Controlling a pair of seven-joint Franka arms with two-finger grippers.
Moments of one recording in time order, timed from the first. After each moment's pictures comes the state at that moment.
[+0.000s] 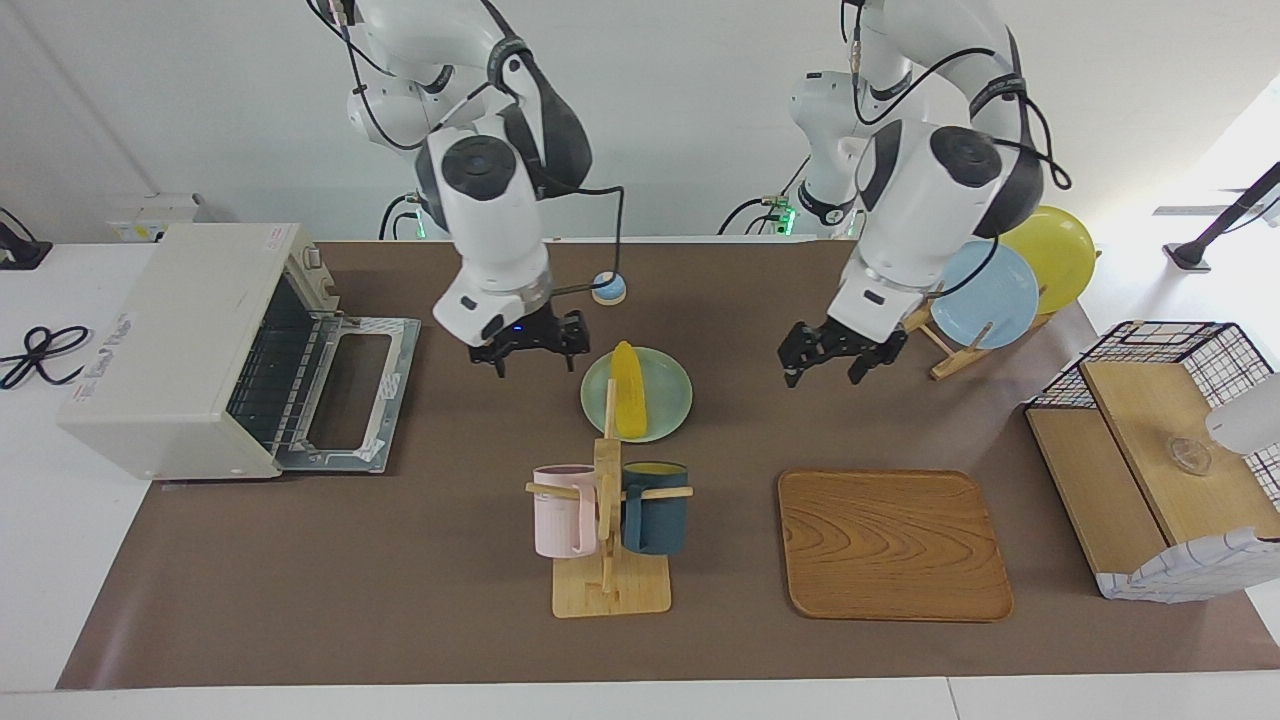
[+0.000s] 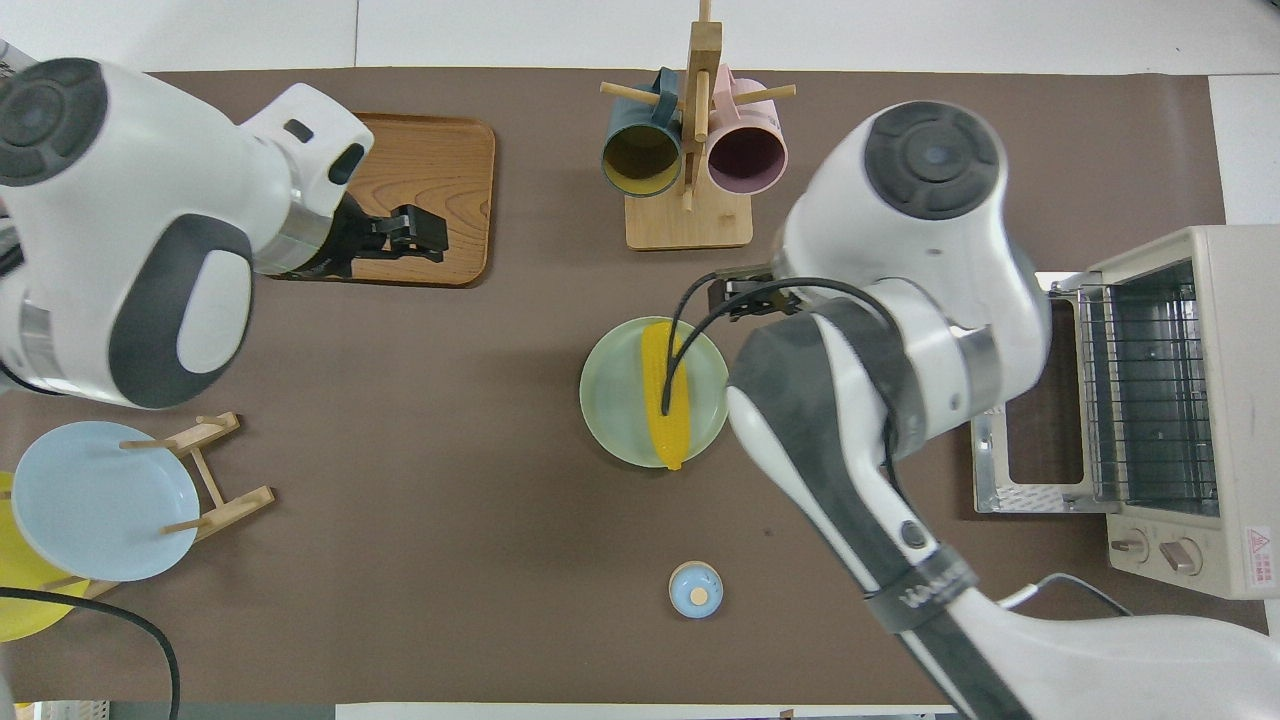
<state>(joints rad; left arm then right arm) -0.27 0.16 -0.01 -1.67 -0.12 1.93 -0.27 0.48 0.32 0.00 -1.57 0.00 1.87 0.44</state>
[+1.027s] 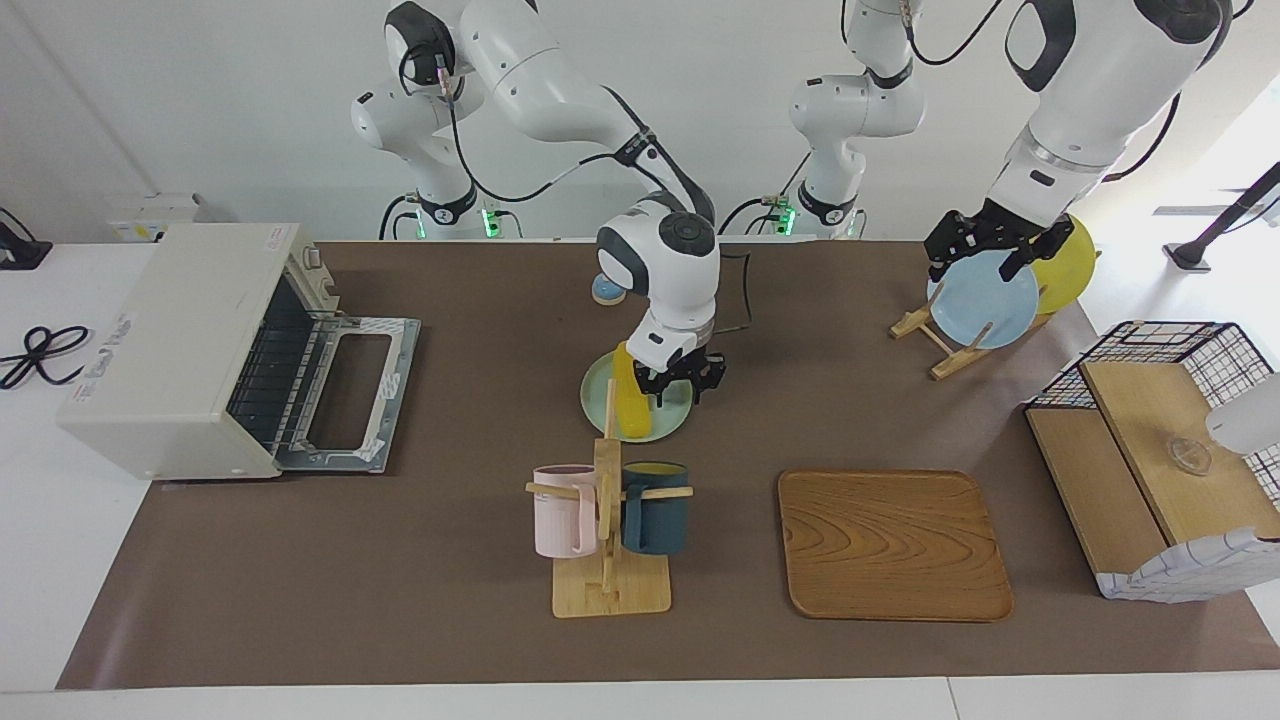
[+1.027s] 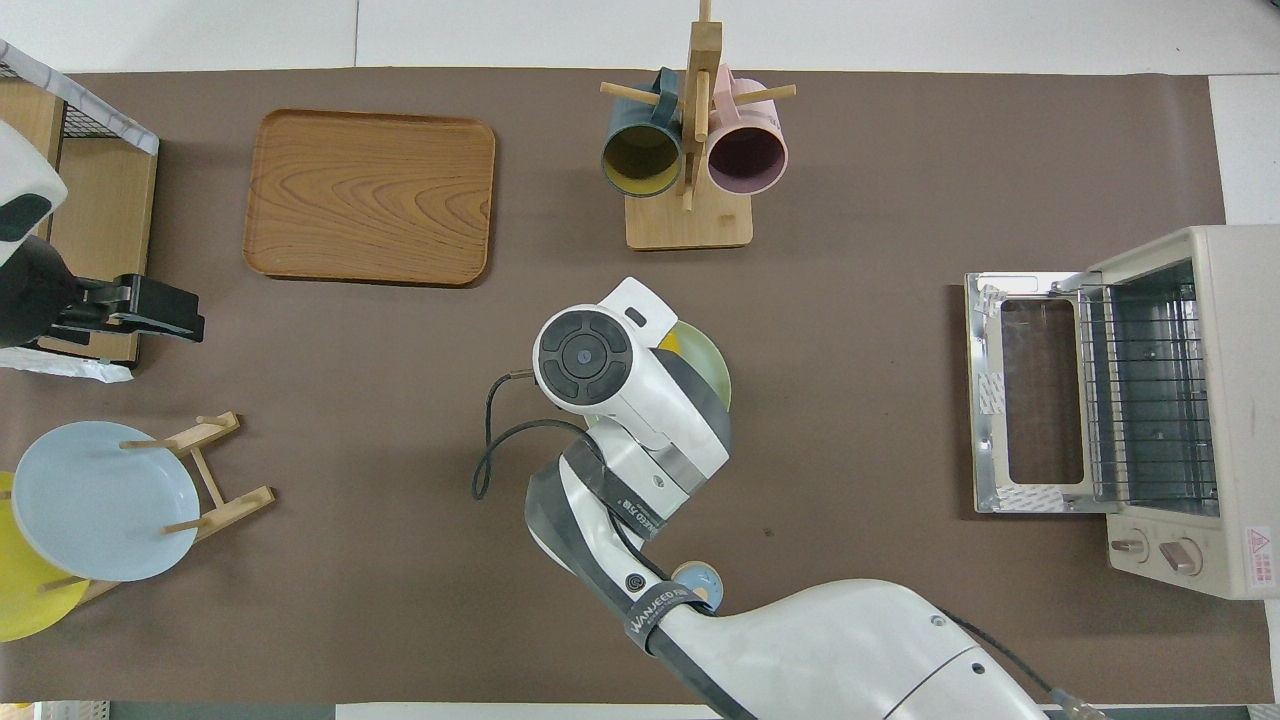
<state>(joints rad) -0.10 -0.04 0.00 -1.66 -0.02 1.57 -0.04 0.70 0.53 0.01 -1.66 -0.05 2.28 0.70</state>
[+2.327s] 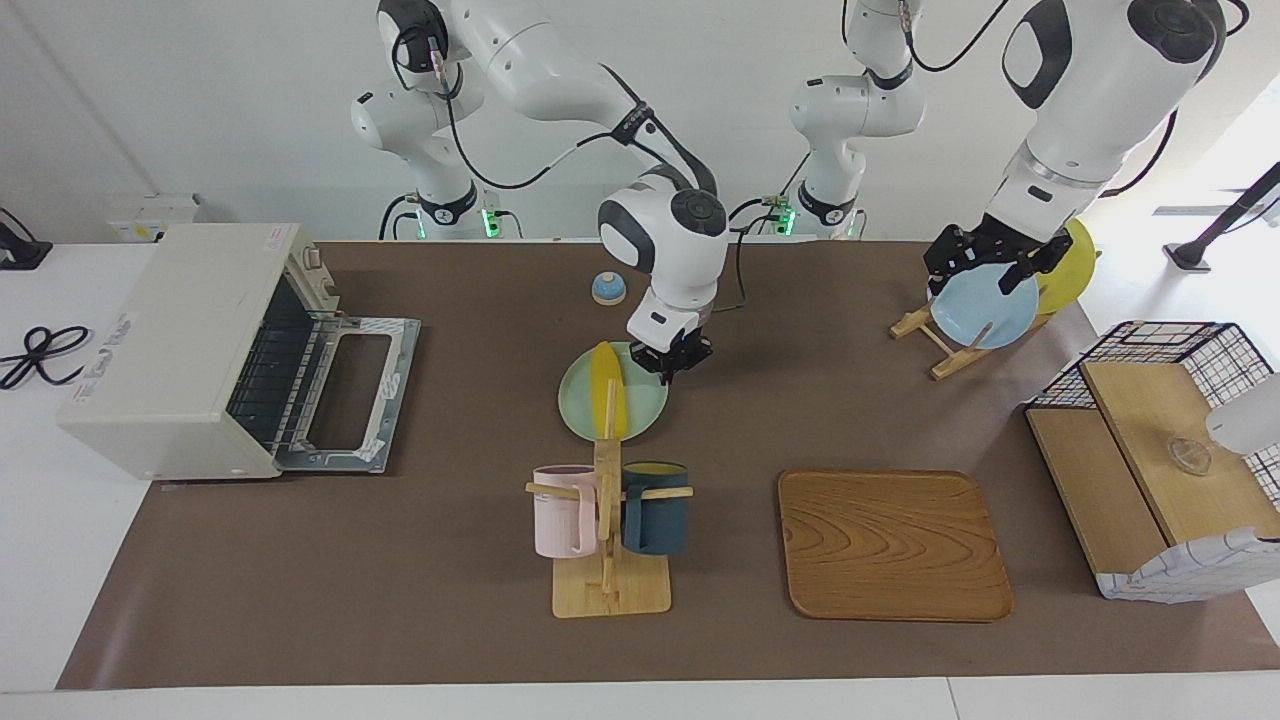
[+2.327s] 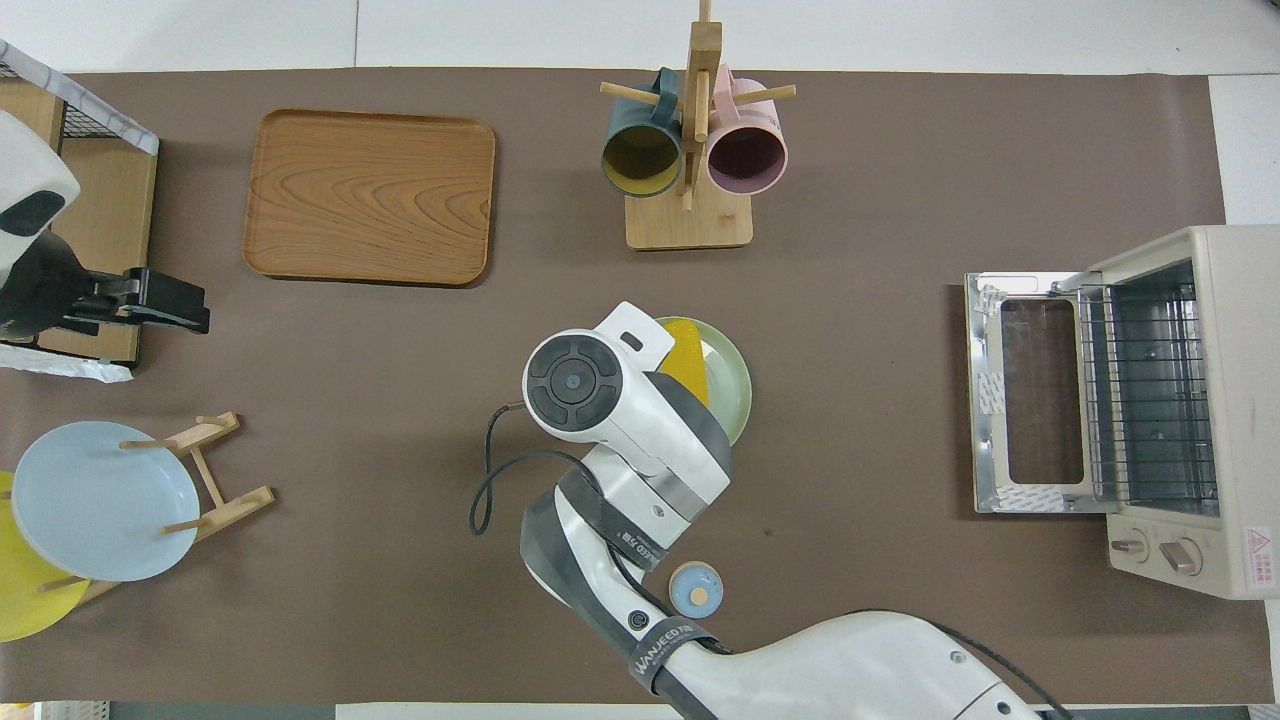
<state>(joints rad) -0.09 -0.02 -0.02 -1.67 -0.02 1.61 -0.04 0.69 0.47 0.02 -1.59 -0.18 1.98 0.63</state>
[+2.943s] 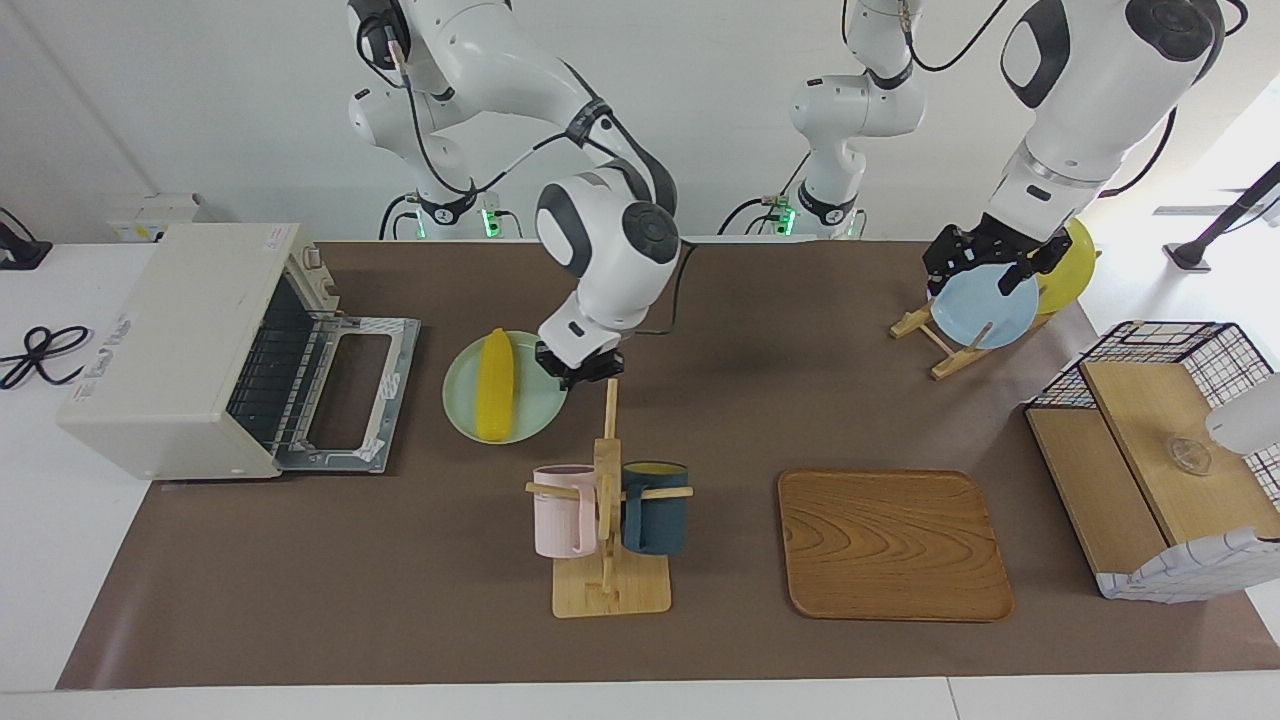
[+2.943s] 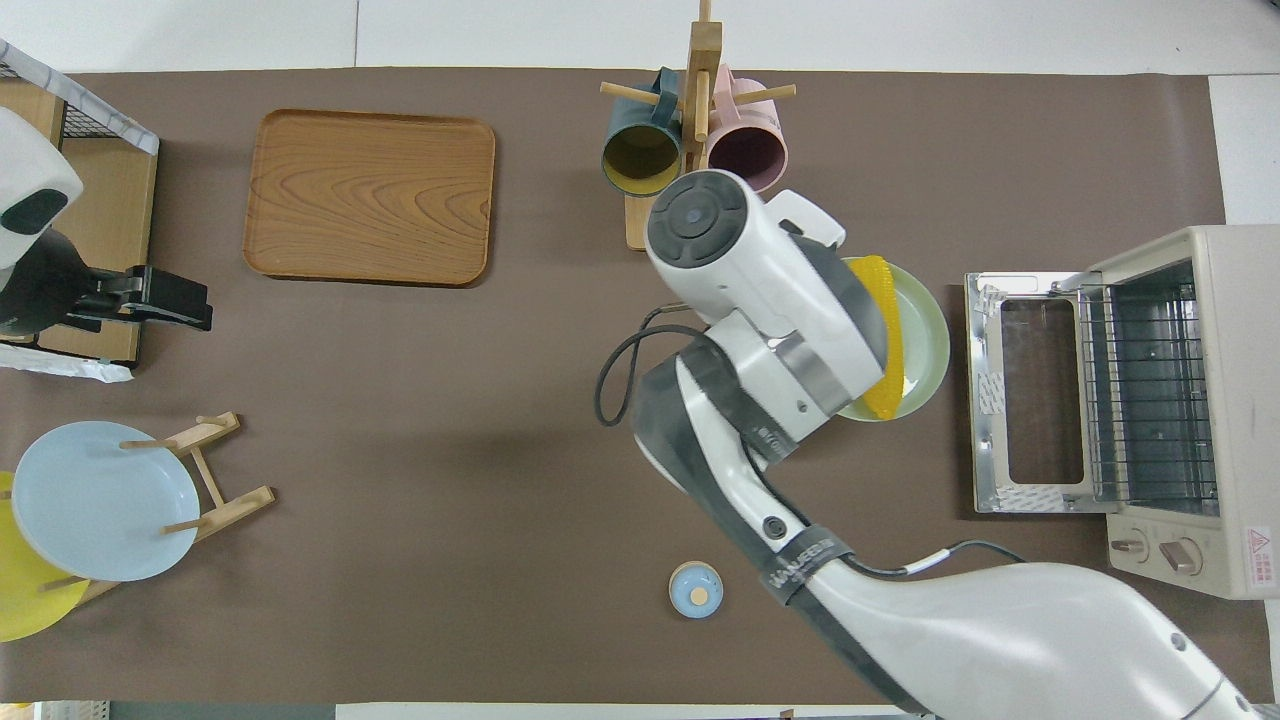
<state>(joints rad) -0.09 -0.02 -0.02 -1.67 -0.02 1.62 -0.04 0.47 0.39 0.01 -1.57 -0.26 1.72 0.59</state>
